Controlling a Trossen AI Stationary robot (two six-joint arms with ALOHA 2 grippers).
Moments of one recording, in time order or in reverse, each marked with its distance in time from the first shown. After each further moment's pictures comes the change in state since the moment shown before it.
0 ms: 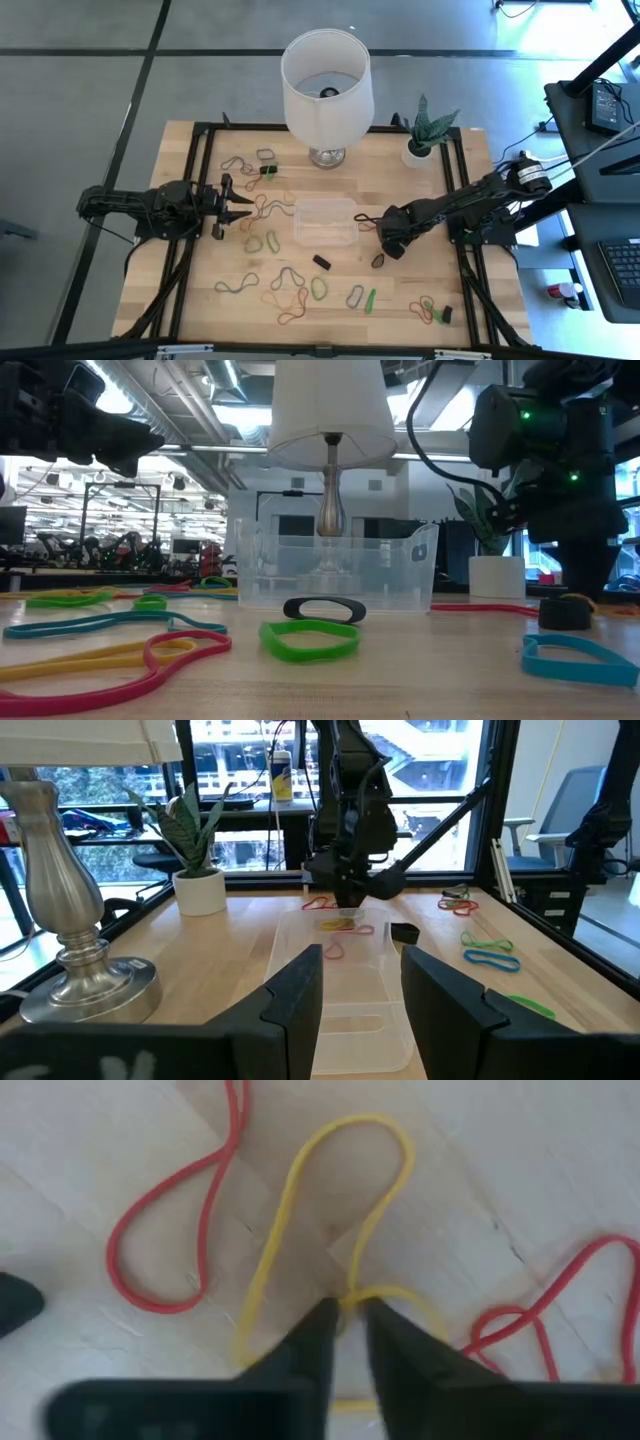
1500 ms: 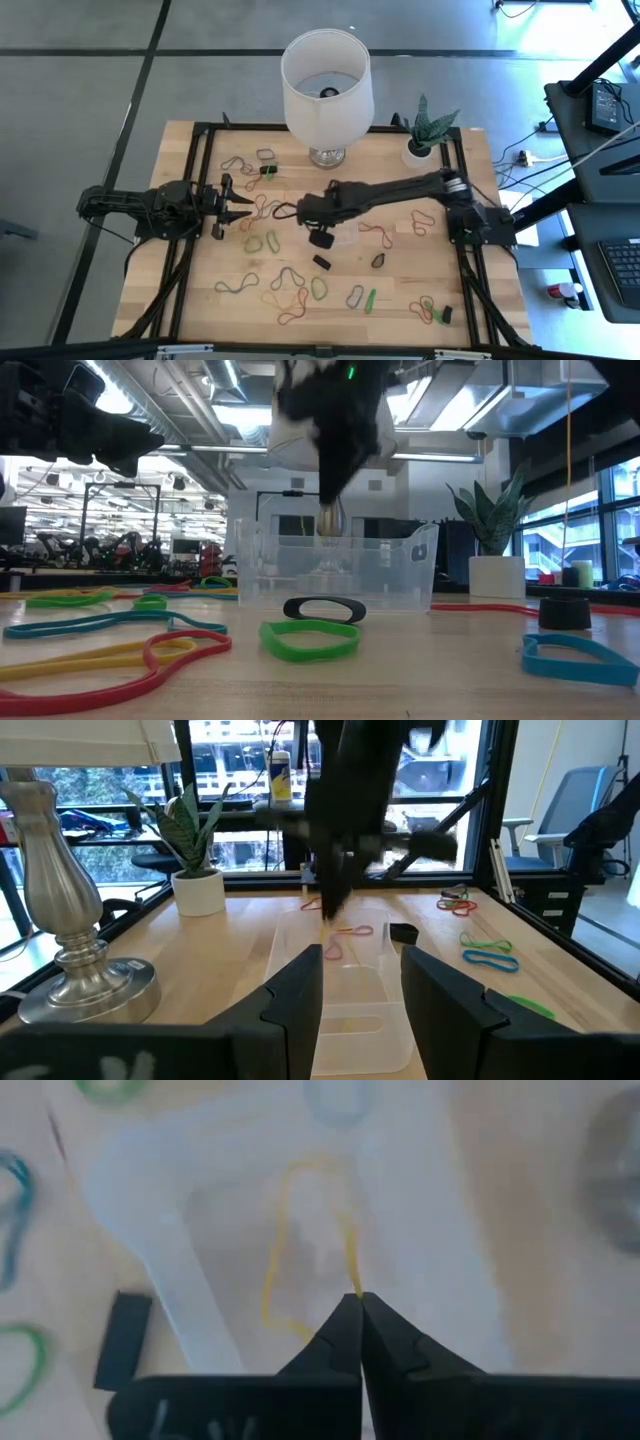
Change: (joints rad) left arm 0.000 0.000 0.000 0.001 0.004 0.000; right arm -0.093 0.577 1.187 -0.319 0.171 -0.567
